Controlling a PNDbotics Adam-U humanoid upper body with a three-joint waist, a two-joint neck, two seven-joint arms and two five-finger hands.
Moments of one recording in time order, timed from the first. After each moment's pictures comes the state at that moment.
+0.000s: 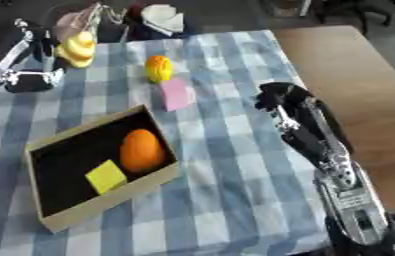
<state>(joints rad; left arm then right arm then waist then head) -0.75 0.56 -0.37 -1.42 -0.71 -0.02 -0.13 -0.19 -0.20 0.04 -1.73 0.03 -0.22 0.17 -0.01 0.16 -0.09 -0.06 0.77</state>
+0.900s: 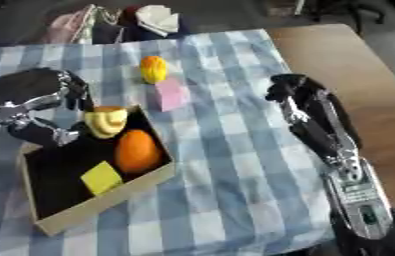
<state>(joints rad) -0.68 0.62 -0.53 -1.58 -0.68 -0.14 -0.45 -0.19 -0.21 -0.01 -1.74 0.04 -0.22 0.13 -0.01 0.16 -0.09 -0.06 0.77</state>
